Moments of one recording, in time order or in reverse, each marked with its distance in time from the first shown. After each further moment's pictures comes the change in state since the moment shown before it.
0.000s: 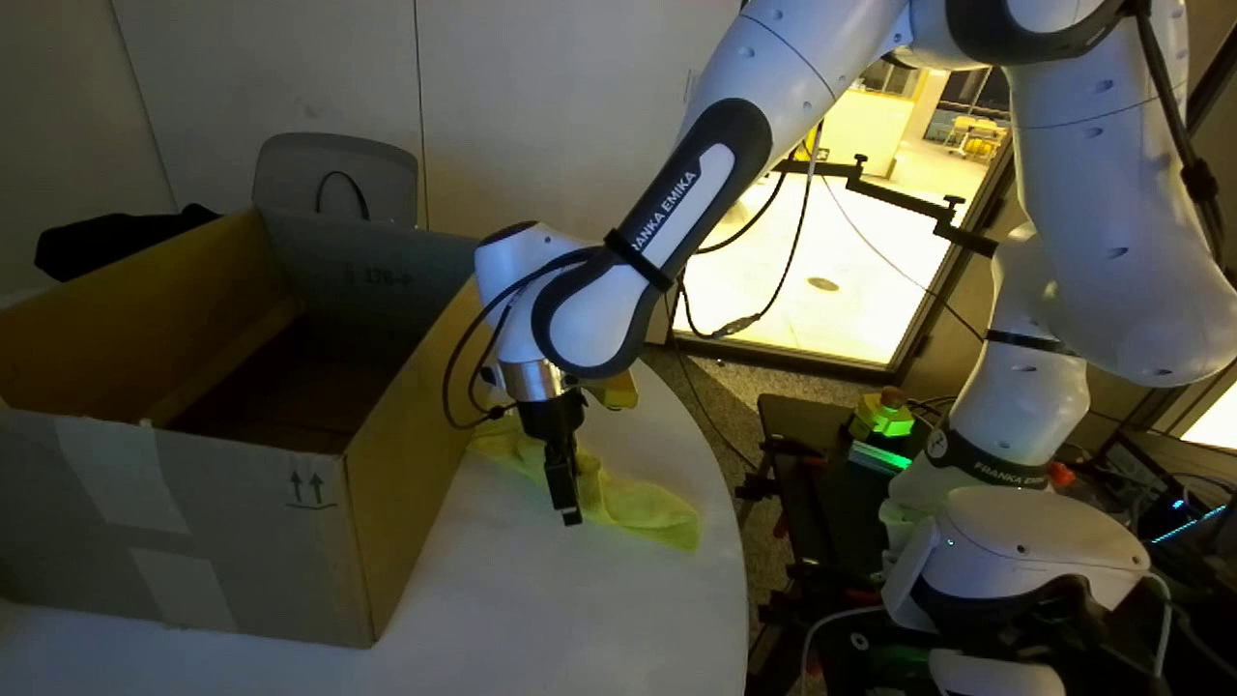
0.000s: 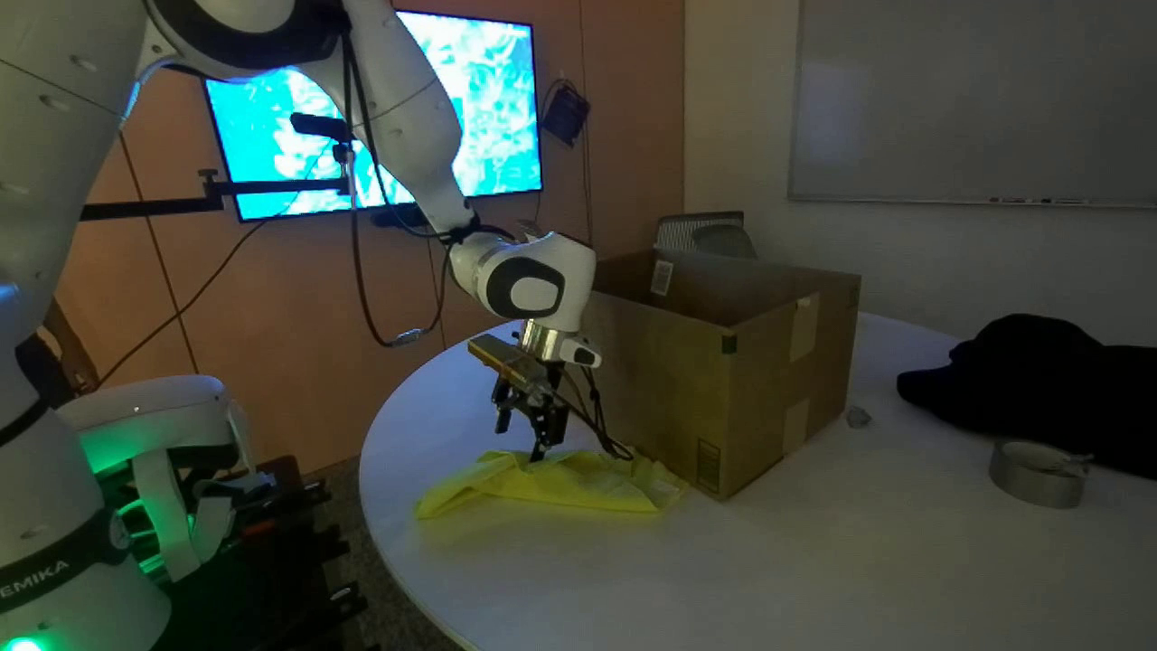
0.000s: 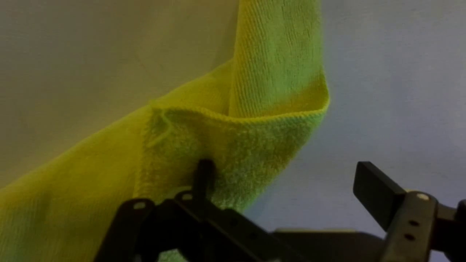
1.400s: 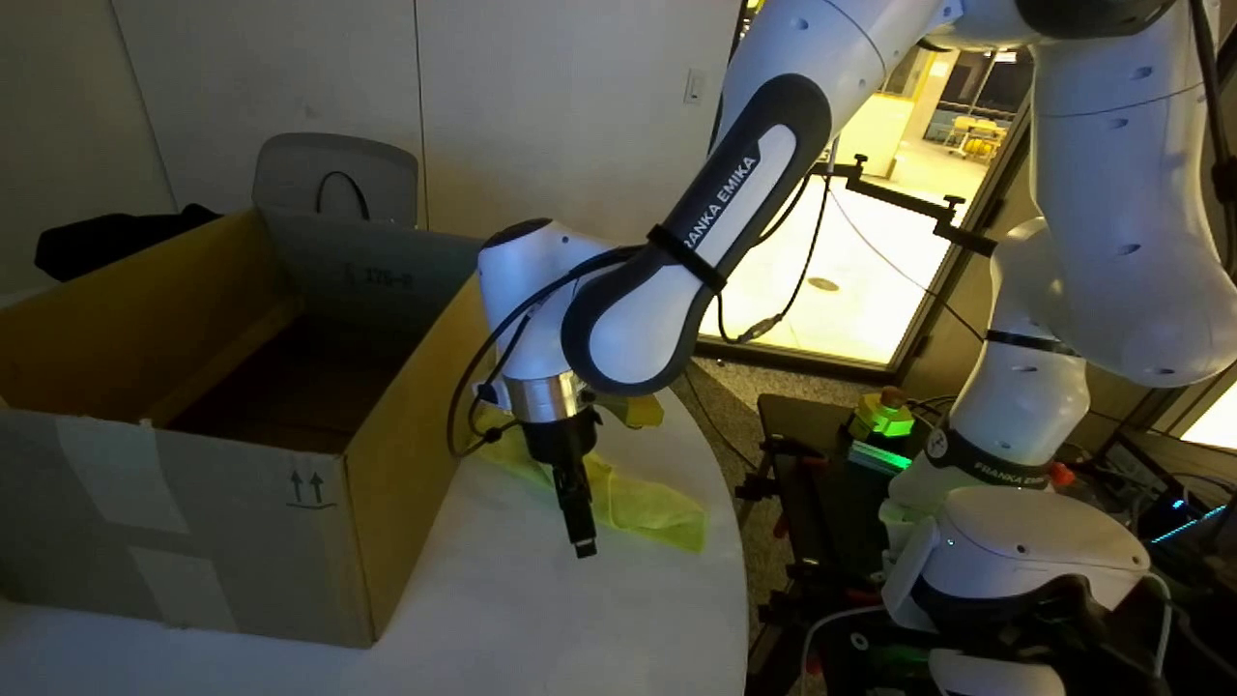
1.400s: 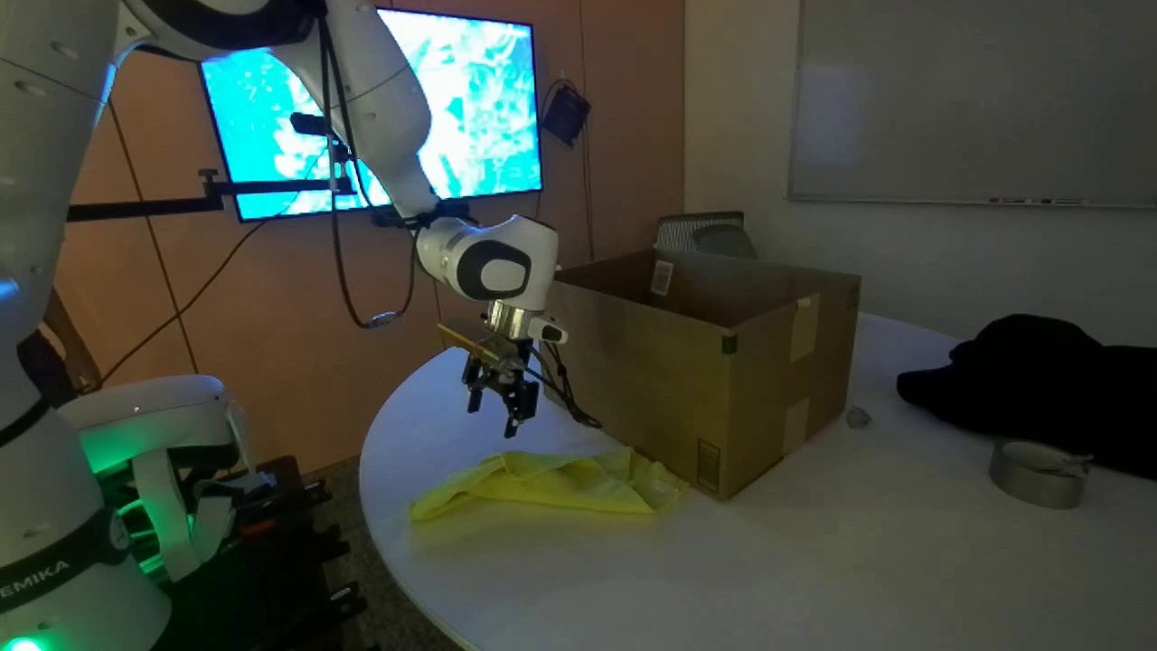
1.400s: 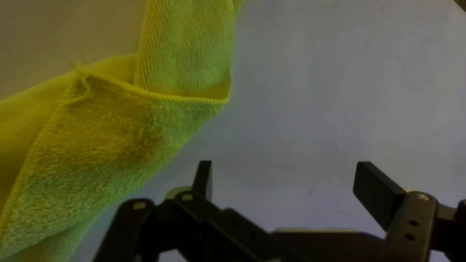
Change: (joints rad) arm 0.024 -0.079 0.089 -0.074 -0.016 0.029 0.019
